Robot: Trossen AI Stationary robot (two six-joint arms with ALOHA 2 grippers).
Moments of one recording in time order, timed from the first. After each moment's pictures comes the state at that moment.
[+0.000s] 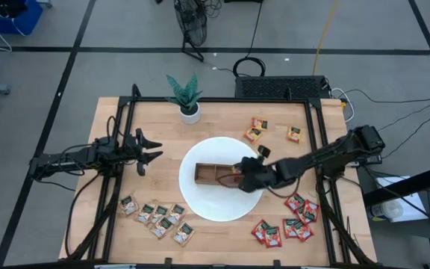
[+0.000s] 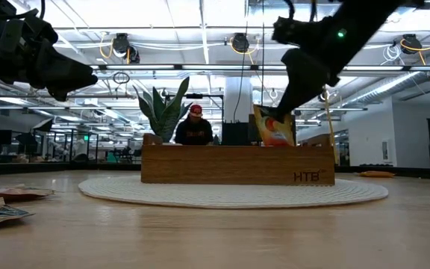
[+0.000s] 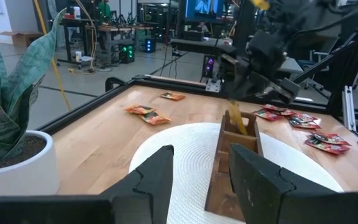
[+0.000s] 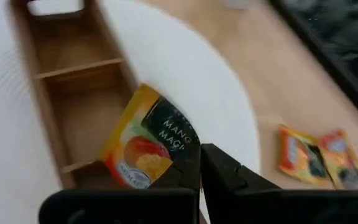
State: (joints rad) left arm 0.12 0.05 0.05 -0.05 -0.05 -0.10; right arm 0.31 1.57 0.95 -0.45 0.76 0.57
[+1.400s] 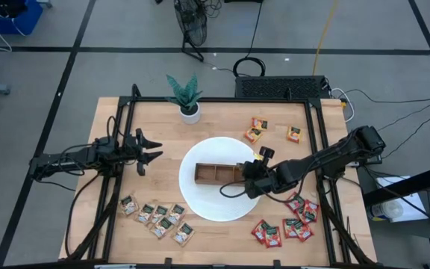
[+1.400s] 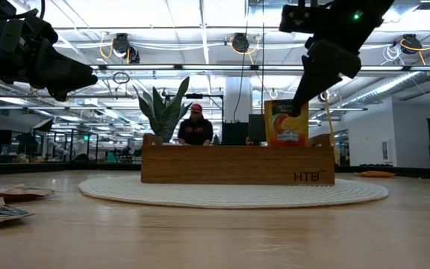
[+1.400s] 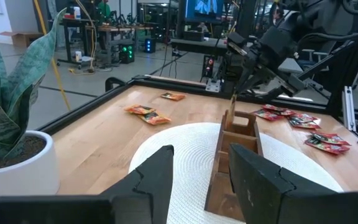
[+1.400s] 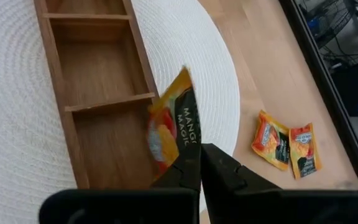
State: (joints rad) left arm 0.12 0.05 0.05 -0.05 -0.05 -0.10; right arm 0.34 1.57 1.07 -0.74 0.71 0.47
